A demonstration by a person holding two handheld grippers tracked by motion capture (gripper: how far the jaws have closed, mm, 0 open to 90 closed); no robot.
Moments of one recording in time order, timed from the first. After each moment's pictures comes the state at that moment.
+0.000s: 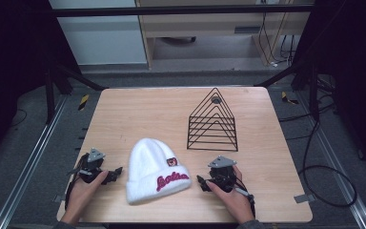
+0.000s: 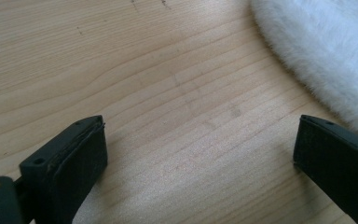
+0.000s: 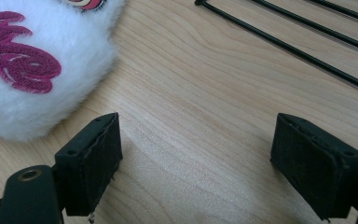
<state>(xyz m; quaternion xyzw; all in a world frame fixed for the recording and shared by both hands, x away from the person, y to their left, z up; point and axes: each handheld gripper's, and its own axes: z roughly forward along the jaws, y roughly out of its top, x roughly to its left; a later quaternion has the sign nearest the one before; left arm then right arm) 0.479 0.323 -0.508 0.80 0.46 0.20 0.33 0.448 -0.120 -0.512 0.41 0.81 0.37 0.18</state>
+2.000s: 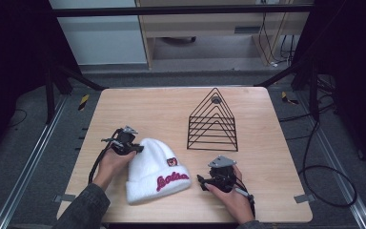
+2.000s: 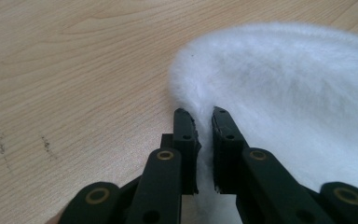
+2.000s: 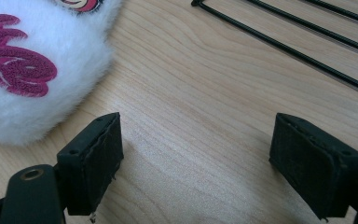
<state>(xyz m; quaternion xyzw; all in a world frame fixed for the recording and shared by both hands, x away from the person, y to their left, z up) 0.558 0.234 -0.477 0.85 0.42 0.12 0.29 0.449 -0.120 -0.512 0.41 0.81 0.37 0.19</state>
